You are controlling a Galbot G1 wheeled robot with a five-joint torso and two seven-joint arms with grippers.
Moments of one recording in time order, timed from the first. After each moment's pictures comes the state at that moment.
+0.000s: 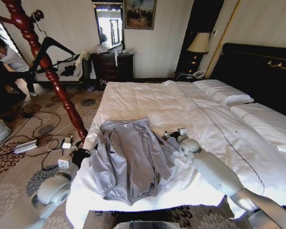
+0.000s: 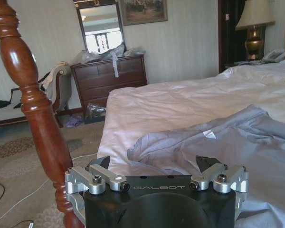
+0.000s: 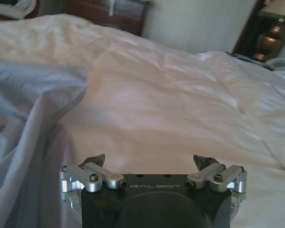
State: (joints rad) left arm 1.59 -0.70 -0.58 -2.22 -0.69 0.21 -0.37; right arm -0.62 0.93 -0.11 1.42 0.63 -0.37 0.28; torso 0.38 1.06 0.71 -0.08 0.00
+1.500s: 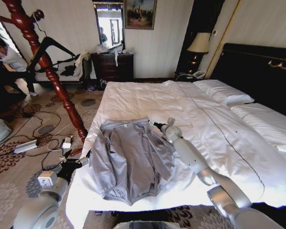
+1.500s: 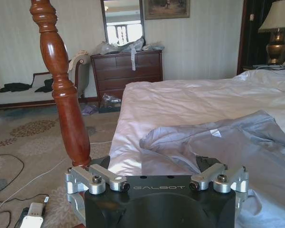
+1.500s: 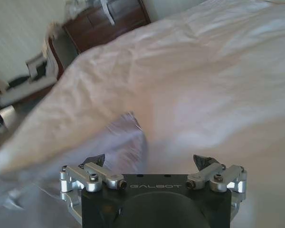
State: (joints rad) left arm 1.88 -0.84 -0.79 -2.39 -0.69 0.21 -0.36; right arm -0.38 1.21 -0.02 1.05 1.05 -0.40 0.14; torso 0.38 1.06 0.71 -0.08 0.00
